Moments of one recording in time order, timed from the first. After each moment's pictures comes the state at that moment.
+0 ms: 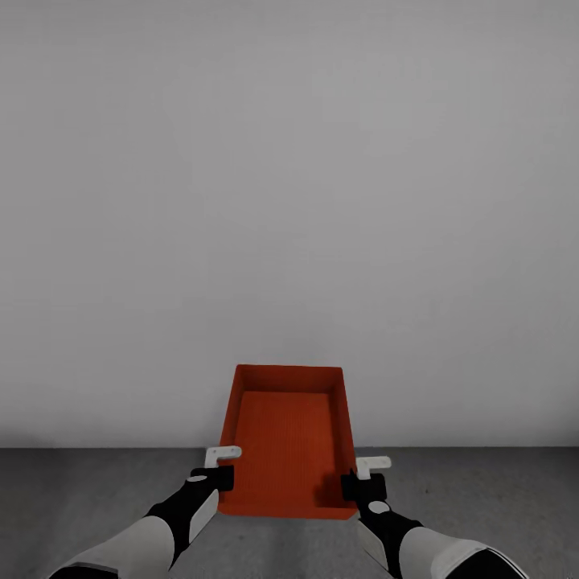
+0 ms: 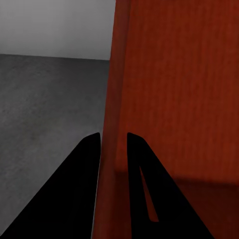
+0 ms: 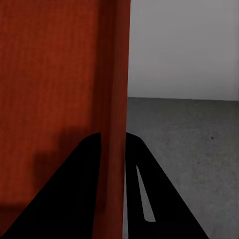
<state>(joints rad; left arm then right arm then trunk) -0.68 -0.10 -0.09 -0.21 0.13 0.07 0.18 -0.71 0.13 0.38 0.02 -0.28 -0.30 -0.21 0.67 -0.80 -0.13</state>
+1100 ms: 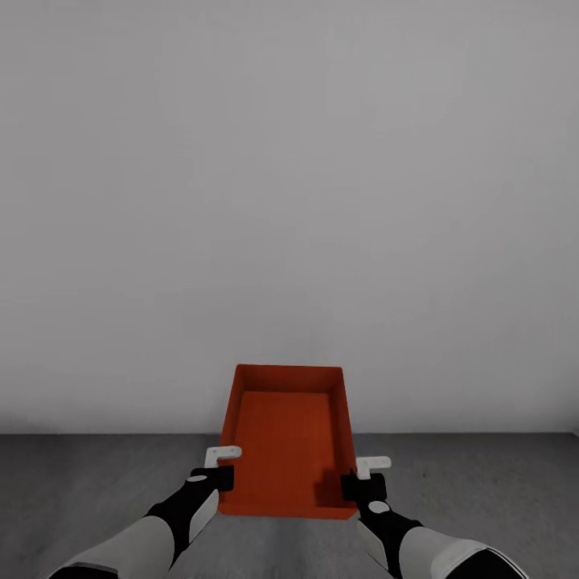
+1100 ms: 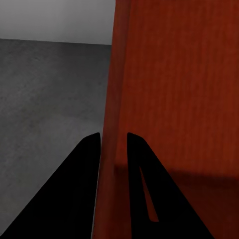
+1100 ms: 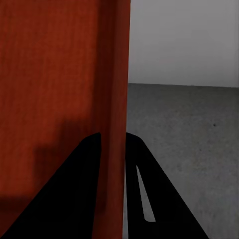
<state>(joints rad) -0.68 -0.10 -0.09 -0.21 0.13 0.07 0.18 -0.70 0.13 0.38 0.02 -0.28 -0.30 -0.21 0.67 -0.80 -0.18</state>
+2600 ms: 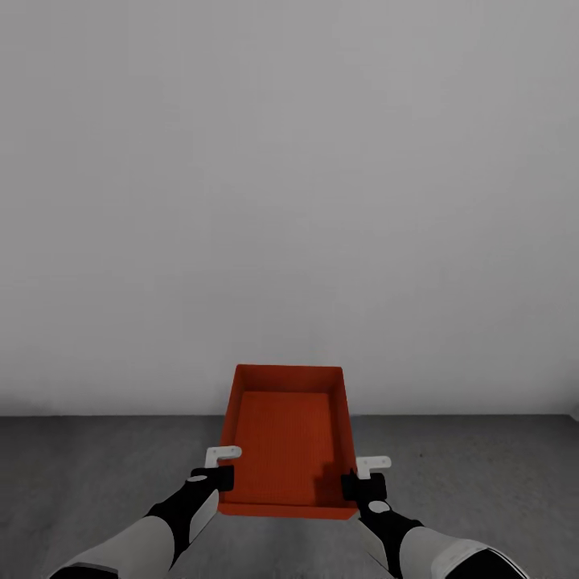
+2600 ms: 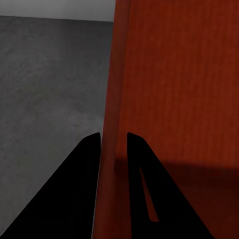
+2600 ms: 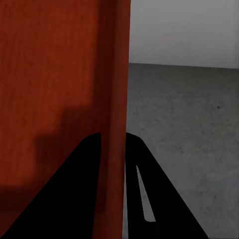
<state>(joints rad) -0.68 -0.10 -0.09 -0.21 0.13 0.07 0.18 -0.71 0.13 0.37 0.01 -0.27 -0.29 -0.21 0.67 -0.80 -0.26</state>
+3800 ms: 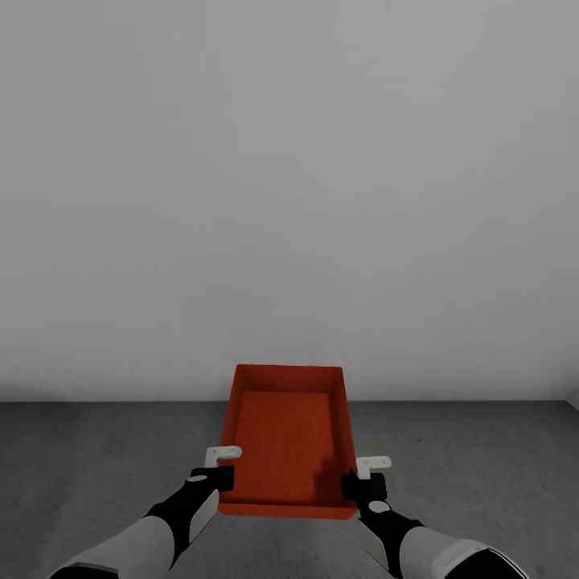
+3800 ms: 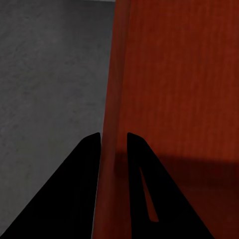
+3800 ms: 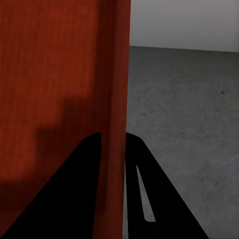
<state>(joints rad) -0.68 -0.10 -0.09 -0.21 0.13 0.07 0.18 -0.71 0.13 0.38 0.01 -0.27 -0.29 -0.21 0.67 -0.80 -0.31</state>
